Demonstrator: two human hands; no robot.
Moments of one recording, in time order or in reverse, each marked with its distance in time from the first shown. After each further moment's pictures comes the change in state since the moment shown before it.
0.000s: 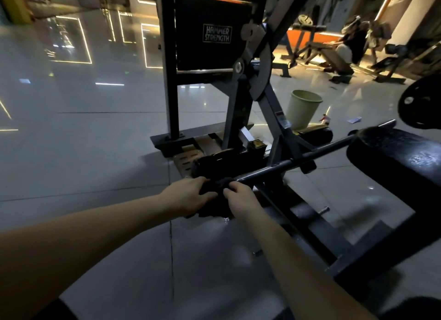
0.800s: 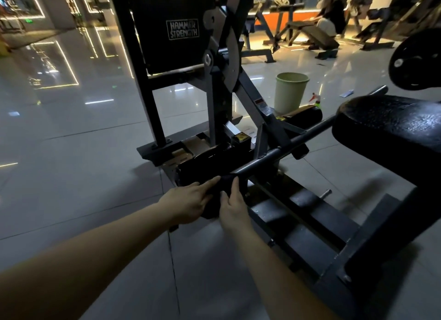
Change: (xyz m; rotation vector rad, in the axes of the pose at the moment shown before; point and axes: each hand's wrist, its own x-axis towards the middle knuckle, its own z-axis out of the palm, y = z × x) left_hand 0.044 0.020 0.024 0.237 -0.100 0.160; right_hand 0.022 0.055 0.007 0.194 0.140 -0.098
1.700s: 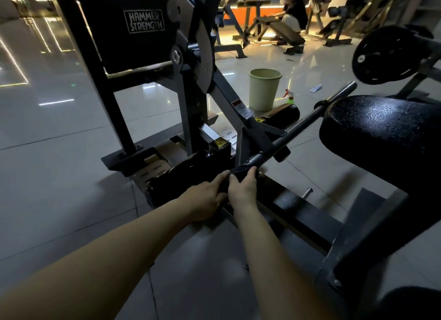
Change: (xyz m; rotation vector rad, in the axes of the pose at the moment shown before) left_hand 0.106 0.038 0.007 -0.175 -0.057 0.132; right_hand 0.091 -0.014 -0.044 0.269 0.411 0.158
